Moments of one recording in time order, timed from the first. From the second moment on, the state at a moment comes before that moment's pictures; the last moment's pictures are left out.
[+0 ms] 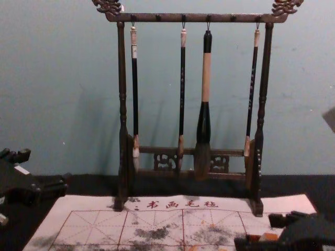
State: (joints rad) left arm -0.20 0.60 0.45 -1.41 -0.25 -0.12 0.03; right arm 0.15 0.46 -0.40 -1.57 0.29 0.31 0.39
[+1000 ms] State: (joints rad) left arm -0.20 0.60 0.45 -1.41 -0.25 -0.12 0.03; right arm 0.09 0.29 -0.27 -1.41 0.08 -0.09 0.05
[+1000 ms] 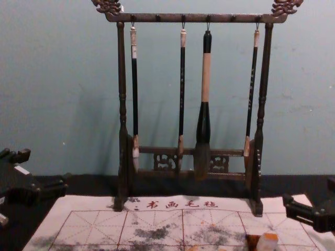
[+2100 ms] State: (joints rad) left arm -0.20 0.60 0.45 -1.41 -0.25 -0.12 0.03; right arm 0.09 0.30 -0.27 -1.42 0.09 -0.09 0.05
